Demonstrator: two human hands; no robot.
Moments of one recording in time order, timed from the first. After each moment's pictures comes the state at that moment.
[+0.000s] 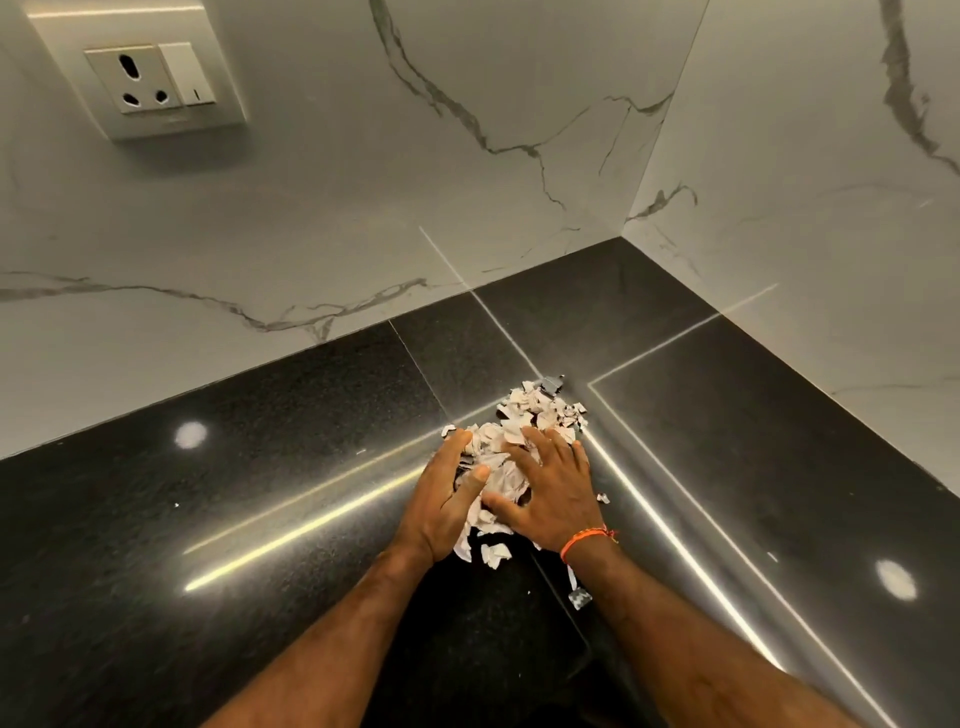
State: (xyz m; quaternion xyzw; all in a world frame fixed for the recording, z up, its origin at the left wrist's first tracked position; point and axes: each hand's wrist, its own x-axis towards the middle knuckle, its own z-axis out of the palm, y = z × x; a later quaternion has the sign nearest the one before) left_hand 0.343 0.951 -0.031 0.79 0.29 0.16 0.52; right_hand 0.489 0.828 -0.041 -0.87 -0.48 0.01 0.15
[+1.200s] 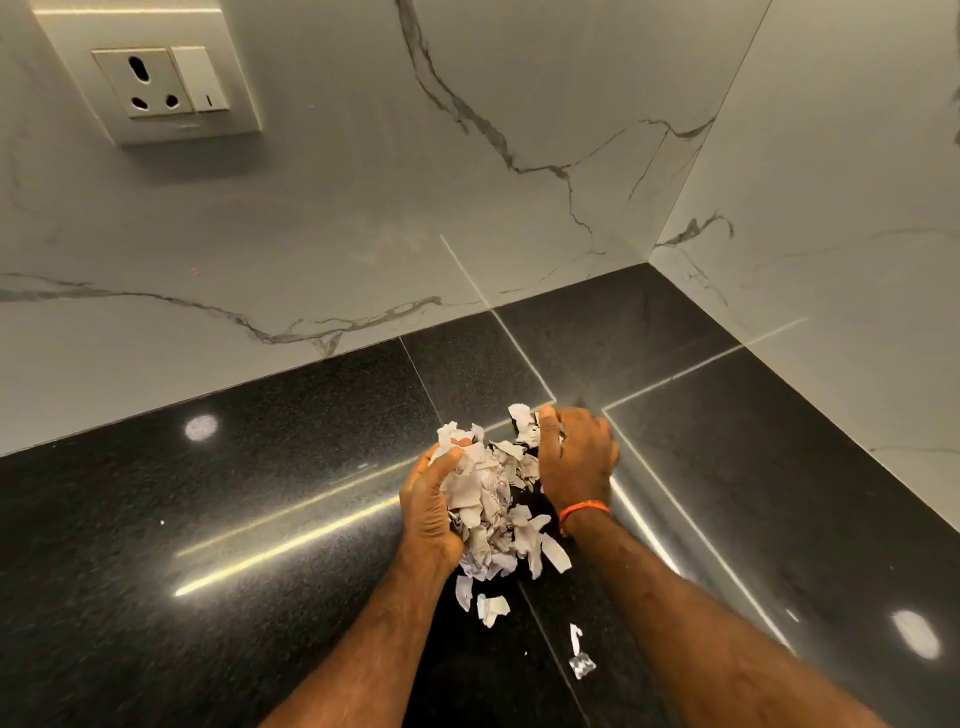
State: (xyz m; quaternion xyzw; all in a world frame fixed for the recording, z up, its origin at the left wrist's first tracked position) left_hand 0.394 0.966 -0.017 0.25 0.41 0.35 0.80; right_hand 0.542 0.896 -0.003 -0.88 -0.29 -0.01 0.36
